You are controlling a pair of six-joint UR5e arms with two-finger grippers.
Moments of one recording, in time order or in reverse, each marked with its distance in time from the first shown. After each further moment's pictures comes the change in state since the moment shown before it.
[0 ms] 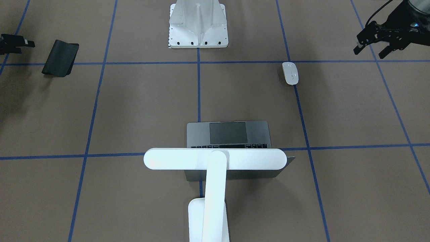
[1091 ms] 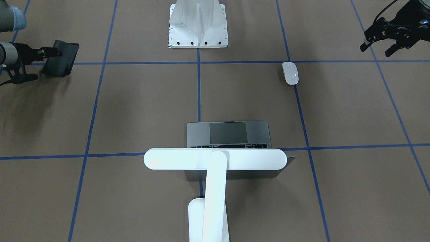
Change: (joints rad) left arm -0.045 0.018 0.009 0.000 -0.047 0.060; right arm -0.237 0.102 0.018 0.038 -0.214 0.295
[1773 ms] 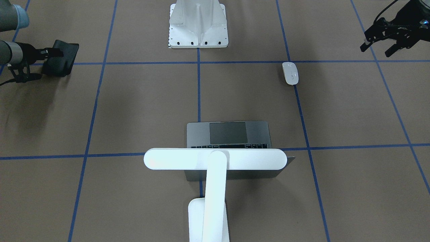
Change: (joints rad) left arm -0.001 0.000 0.001 0.000 0.000 0.001; right arm -0.036 -0.008 0.005 0.015 -0.048 0.047
